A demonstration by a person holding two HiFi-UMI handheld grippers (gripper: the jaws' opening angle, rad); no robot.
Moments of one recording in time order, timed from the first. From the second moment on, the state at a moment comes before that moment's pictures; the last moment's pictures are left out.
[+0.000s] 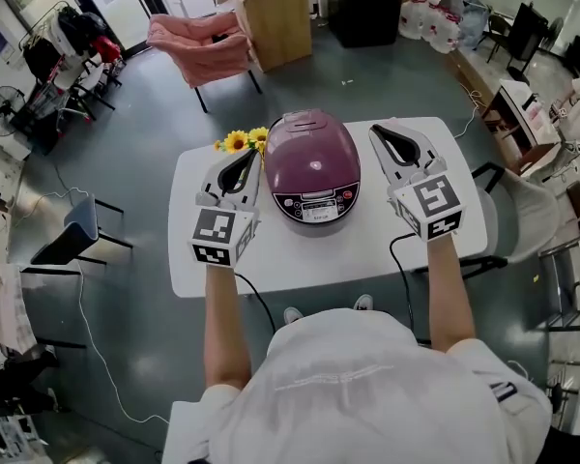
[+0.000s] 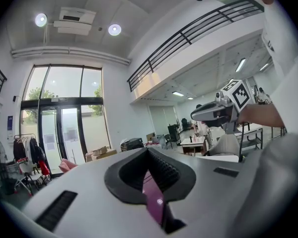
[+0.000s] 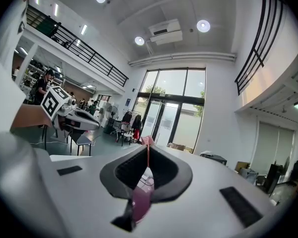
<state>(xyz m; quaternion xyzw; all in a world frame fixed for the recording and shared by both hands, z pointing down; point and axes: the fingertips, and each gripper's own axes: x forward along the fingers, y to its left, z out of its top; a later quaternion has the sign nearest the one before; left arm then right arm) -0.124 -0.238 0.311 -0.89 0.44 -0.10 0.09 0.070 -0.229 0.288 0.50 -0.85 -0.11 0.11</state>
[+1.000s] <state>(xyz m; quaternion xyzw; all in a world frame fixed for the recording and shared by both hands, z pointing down) -0.115 -0.227 0.330 -0.90 0.42 -0.12 0.07 0.055 -0.224 0.305 0.48 -0.86 -0.10 0.12</state>
